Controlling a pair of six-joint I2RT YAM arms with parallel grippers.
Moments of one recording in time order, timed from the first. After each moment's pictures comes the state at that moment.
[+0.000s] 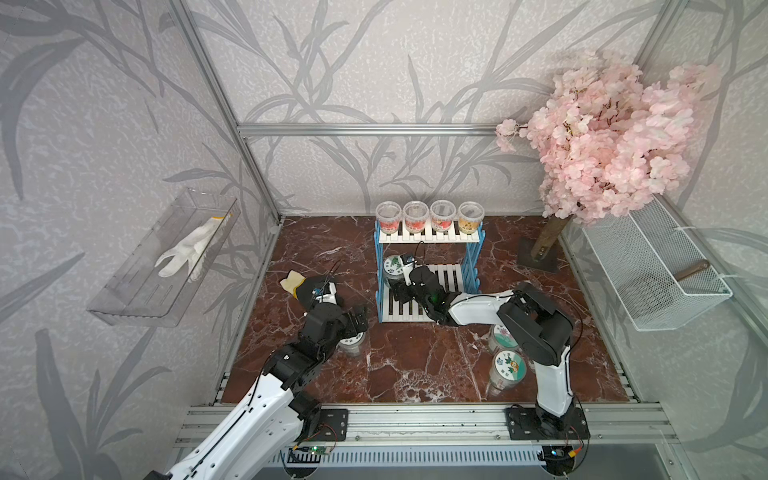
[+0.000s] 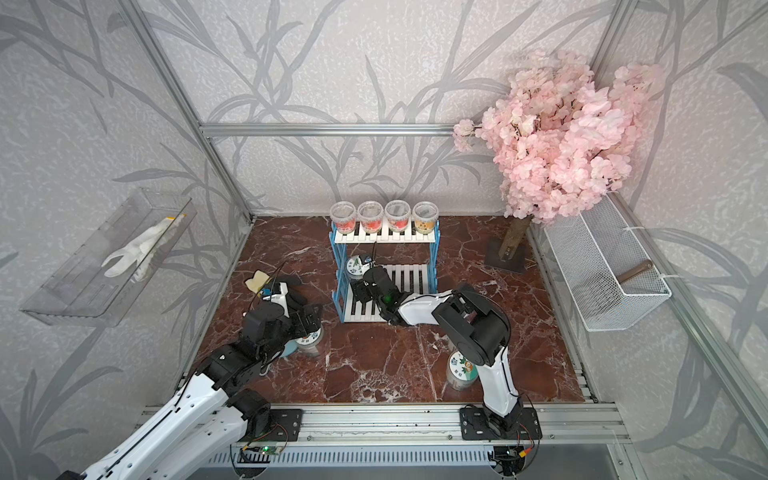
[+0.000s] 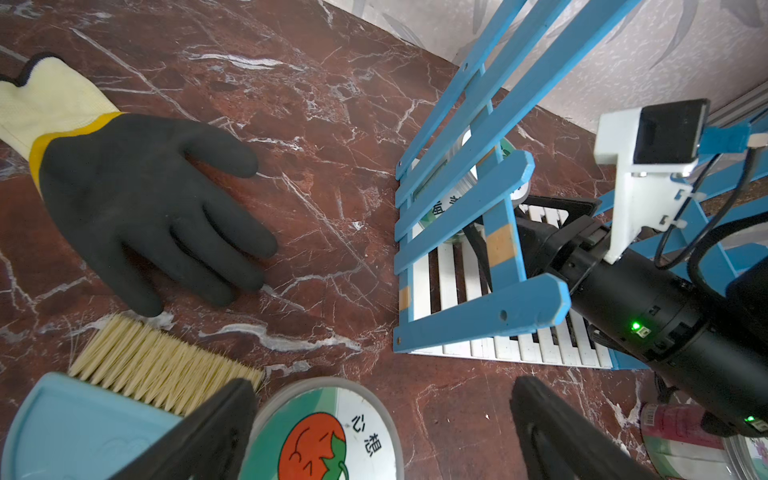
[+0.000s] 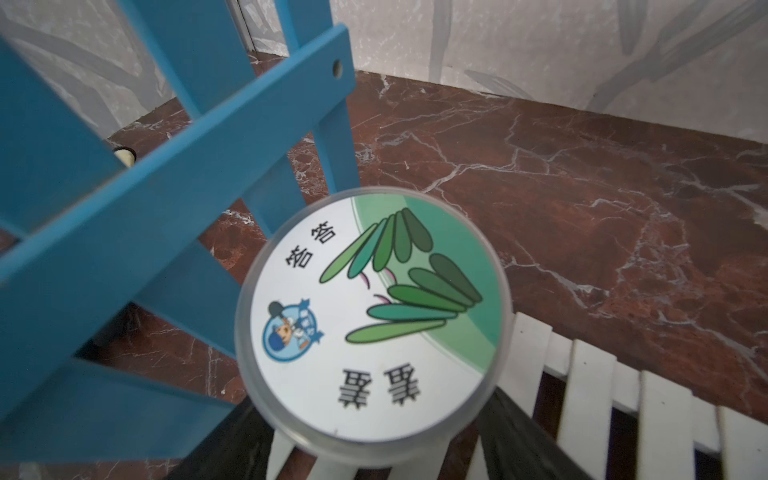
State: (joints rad) left arm -0.50 0.66 0.50 -0.44 -0.22 -0.63; right arm 0.82 2.01 1.11 0.44 0.21 0.23
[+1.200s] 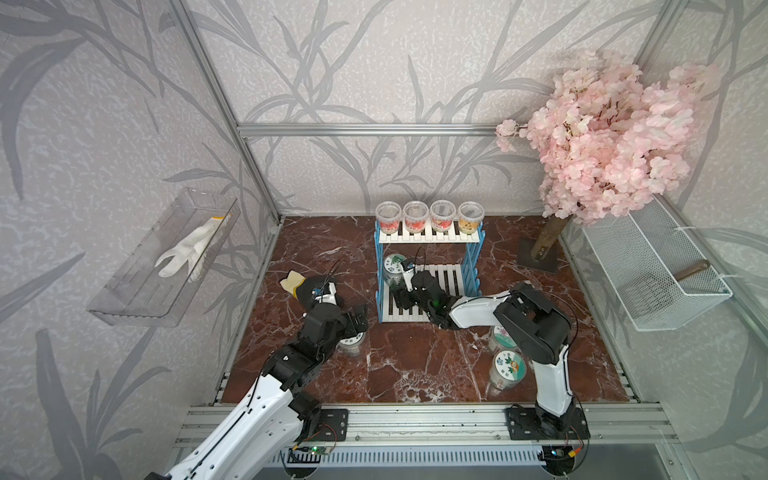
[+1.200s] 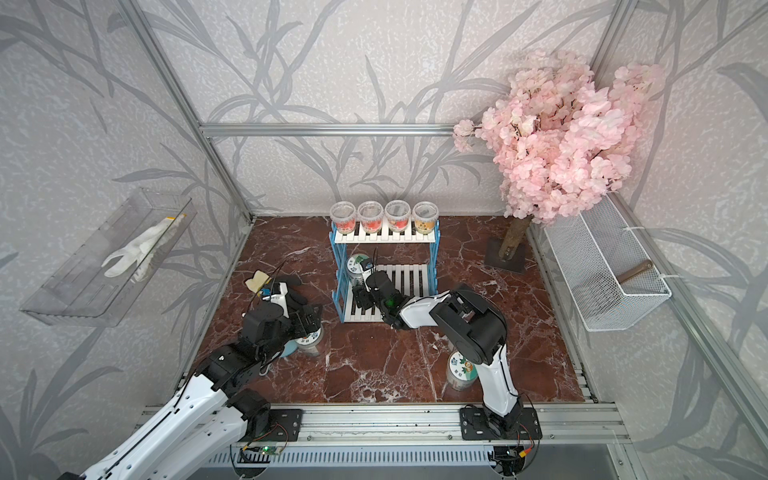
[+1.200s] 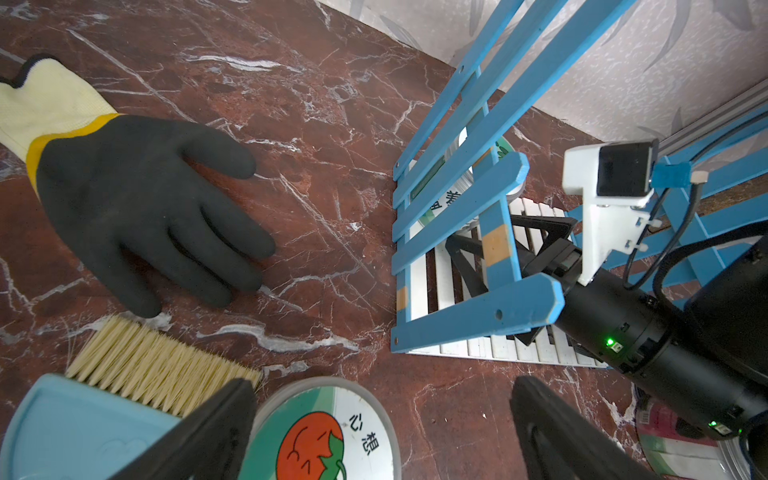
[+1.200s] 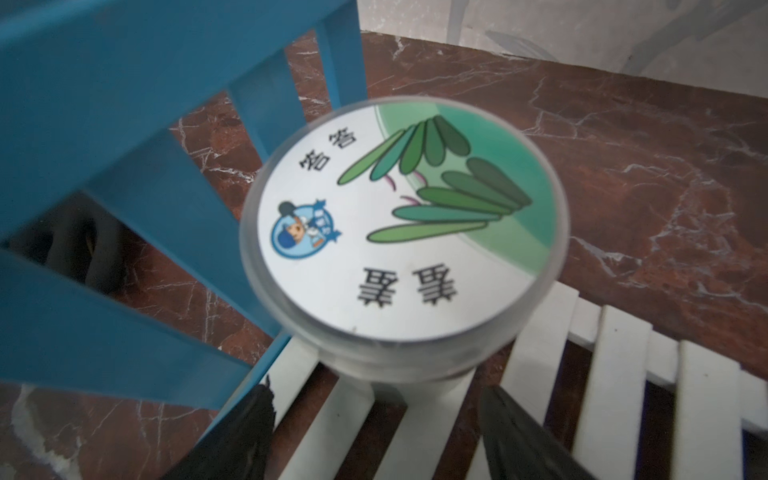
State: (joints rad) left arm -0.50 0.65 0.50 -0.44 -0.21 -0.63; right arm 0.81 2.02 1.05 0.47 0.15 0.22
